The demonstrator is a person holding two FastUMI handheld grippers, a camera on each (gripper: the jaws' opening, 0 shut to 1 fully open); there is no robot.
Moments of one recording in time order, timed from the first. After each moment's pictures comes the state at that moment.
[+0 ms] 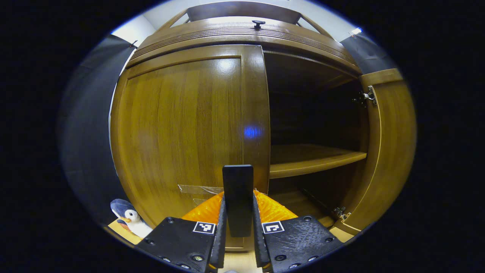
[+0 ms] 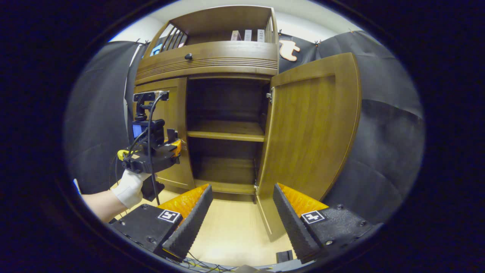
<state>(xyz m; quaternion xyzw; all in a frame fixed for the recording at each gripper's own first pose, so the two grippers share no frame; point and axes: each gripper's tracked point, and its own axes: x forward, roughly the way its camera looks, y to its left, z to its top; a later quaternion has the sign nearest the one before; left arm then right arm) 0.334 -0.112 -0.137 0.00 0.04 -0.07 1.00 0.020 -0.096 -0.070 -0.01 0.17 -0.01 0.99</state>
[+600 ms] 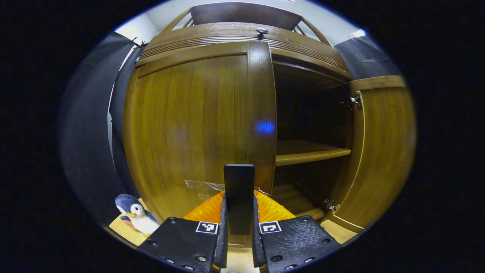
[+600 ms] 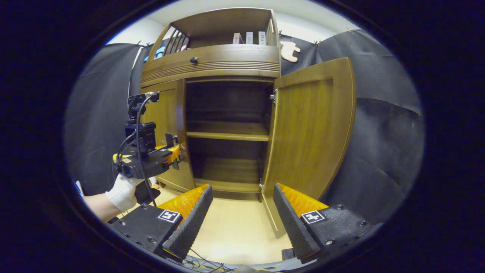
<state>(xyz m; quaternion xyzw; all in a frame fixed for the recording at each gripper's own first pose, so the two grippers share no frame) 0.279 -0.097 -0.137 -0.01 0.05 -0.10 0.99 0.000 -0.081 -0.067 0.00 0.16 0.00 0.99</state>
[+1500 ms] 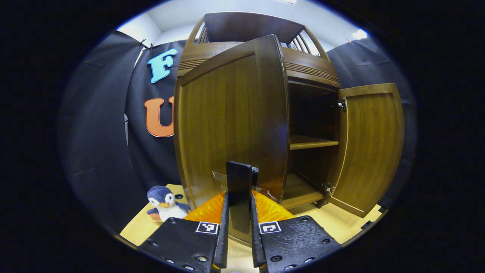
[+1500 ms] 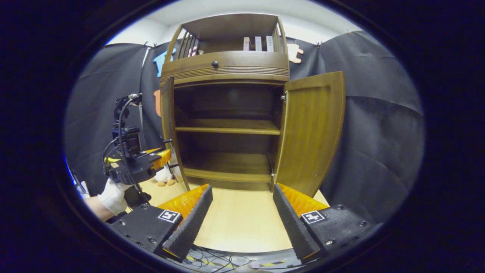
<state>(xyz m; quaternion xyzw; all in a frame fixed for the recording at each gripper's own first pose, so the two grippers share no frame) 0.180 -0.014 -0.139 0.00 0.06 -0.08 0.99 -0.062 -0.028 -0.071 0.01 0.17 0.01 0.99</state>
